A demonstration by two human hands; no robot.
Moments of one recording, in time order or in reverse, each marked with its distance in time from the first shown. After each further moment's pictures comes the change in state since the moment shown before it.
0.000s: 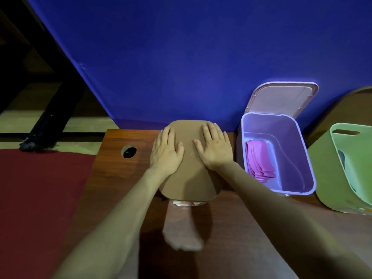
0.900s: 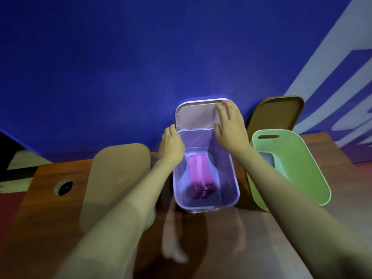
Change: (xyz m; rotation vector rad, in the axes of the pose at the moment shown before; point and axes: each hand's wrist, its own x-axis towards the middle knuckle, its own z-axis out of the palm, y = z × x) left_hand 0.073 0.213 0.052 -0.219 -0.040 0.042; right_hand 0.018 0.202 -0.138 -0.109 0.482 -0.022
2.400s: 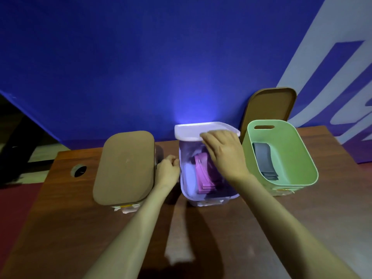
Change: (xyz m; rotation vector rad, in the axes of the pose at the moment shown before) left_hand -0.111 -0.036 0.019 -0.347 -0.057 -0.288; right_hand -0.099 -0.048 -0.060 0.040 0.122 -0.234
